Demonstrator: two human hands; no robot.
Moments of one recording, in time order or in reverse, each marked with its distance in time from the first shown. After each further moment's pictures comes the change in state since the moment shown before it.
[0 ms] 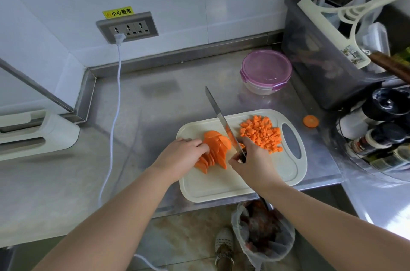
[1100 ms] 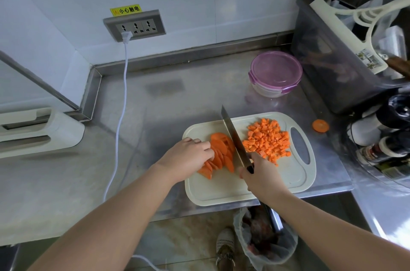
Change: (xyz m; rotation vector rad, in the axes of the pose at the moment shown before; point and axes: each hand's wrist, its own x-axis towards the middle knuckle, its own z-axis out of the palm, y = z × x) left_hand 0.005 -0.011 0.002 0.123 0.008 0.160; right_hand -0.001 0.011 0.012 -0.027 -0.136 0.205
